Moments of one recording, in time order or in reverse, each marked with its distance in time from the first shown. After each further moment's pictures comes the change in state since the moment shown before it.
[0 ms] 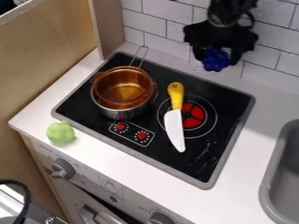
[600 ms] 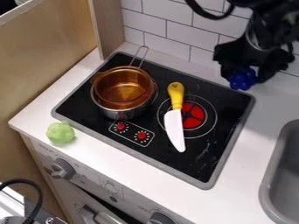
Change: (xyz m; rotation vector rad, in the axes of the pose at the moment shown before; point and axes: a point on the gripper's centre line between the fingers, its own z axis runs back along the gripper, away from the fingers) arm -0.029 -0.042 0.003 0.053 -0.014 0.035
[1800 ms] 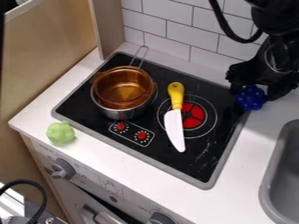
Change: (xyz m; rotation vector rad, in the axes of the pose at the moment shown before) arm -0.019 -0.016 -0.019 0.071 0.034 0.024
